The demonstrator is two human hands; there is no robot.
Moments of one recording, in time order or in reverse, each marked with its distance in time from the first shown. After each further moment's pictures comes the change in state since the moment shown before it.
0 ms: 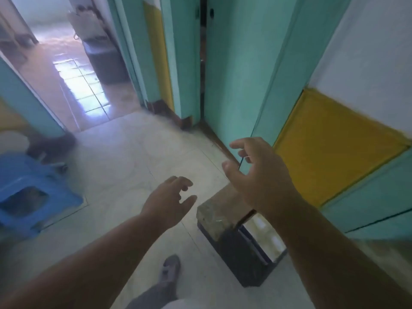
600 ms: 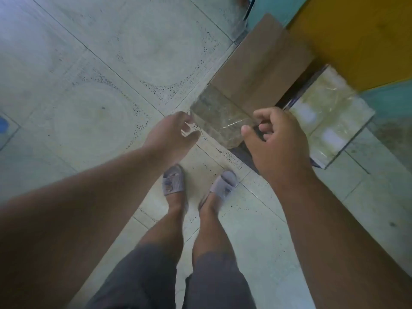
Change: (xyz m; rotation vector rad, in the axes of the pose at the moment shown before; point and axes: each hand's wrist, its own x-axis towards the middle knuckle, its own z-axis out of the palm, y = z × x) left_hand 0.143 -0.189 0.294 -0.075 -0.542 -0.275; right_hand -0.026 0.262 0.312 -0.048 -0.156 0.797
